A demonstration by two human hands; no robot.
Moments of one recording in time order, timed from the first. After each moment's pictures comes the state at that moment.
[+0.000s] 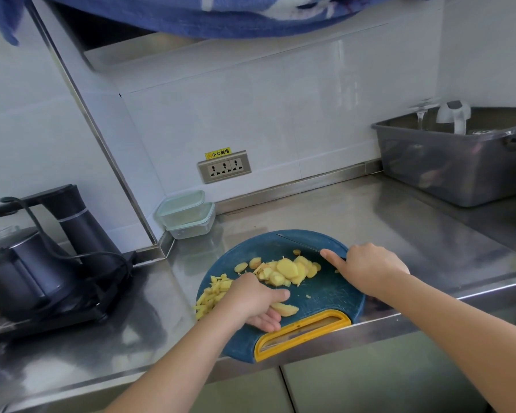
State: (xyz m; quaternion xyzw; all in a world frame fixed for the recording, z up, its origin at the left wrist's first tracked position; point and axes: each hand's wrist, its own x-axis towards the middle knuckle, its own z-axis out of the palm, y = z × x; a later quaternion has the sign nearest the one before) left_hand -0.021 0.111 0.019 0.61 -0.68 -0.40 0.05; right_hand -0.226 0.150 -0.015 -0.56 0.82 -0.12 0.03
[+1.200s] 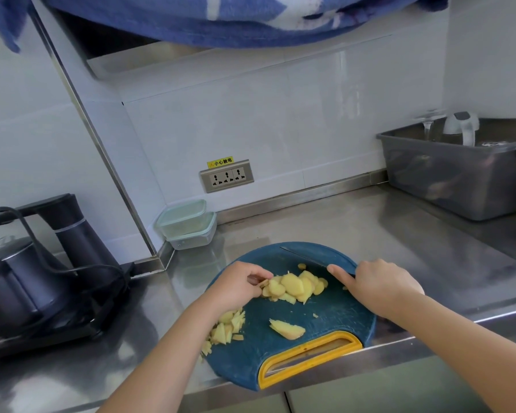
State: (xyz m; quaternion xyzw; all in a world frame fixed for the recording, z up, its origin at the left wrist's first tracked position) left_hand -0.001 0.035 0.007 0.45 -0.84 -0.27 0.12; right_hand -0.227 0.149 -0.014 -0.56 0.82 -0.11 0.03
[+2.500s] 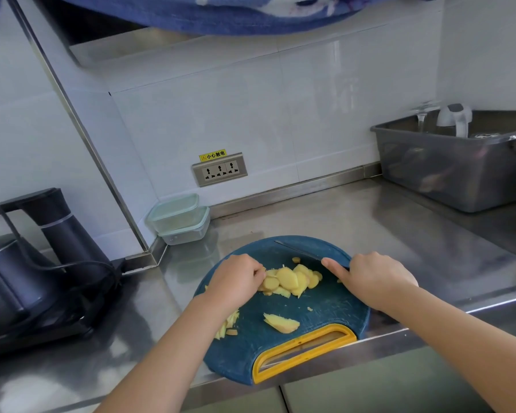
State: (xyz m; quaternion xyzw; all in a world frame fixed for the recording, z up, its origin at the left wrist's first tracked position) left_hand -0.015 0.036 0.001 0.44 -0.89 -0.05 0.09; right_hand -0.226 0.151 -0.014 -0.56 0.82 -0.11 0.03
